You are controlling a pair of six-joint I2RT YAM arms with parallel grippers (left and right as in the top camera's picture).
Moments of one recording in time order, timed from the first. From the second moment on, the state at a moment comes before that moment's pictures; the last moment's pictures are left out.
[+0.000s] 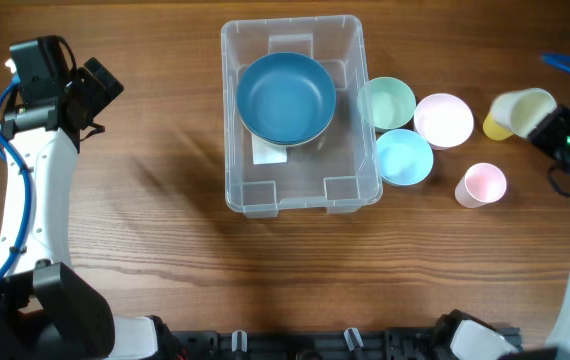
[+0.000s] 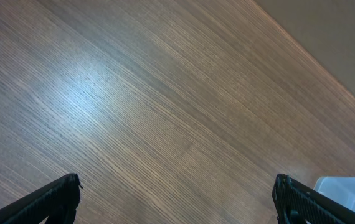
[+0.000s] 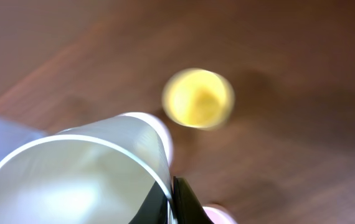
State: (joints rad) left arm 0.23 1.60 1.33 -0.61 -0.09 -0.50; right arm -0.45 1.29 1.18 -0.69 -0.22 0.19
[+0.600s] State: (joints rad) left arm 0.23 1.60 1.33 -0.61 -0.09 -0.50; right arm 0.38 1.45 1.19 -0.53 0.03 0.05
